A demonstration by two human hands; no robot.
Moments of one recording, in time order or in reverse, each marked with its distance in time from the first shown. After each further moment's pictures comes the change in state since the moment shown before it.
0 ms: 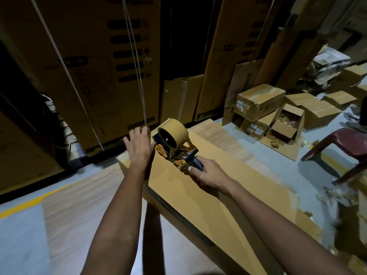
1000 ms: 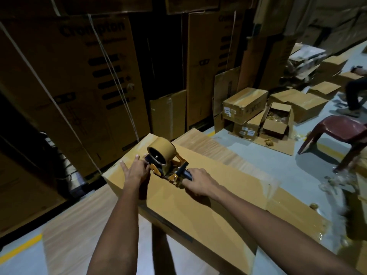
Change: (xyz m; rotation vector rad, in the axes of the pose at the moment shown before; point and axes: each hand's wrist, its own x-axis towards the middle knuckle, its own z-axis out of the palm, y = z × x) left_hand -0.056 0.048 -0.010 0.073 -0.369 0.063; right_hand -0.056 0.011 -0.022 -0.065 0.065 0.132
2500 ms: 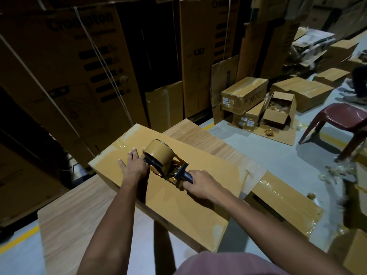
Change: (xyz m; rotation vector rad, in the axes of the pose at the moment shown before) left_hand -0.045 0.055 0.029 0.161 -0.094 -0.040; right_hand -0.069 0.064 -0.021 -0.006 -0.057 -0.006
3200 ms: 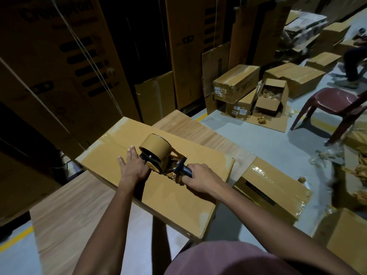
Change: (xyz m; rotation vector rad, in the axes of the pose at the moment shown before) left_hand -0.034 0.031 0.017 0.070 -0.020 0.074; right_hand -0.033 0.021 -0.018 -0.002 0.022 0.021
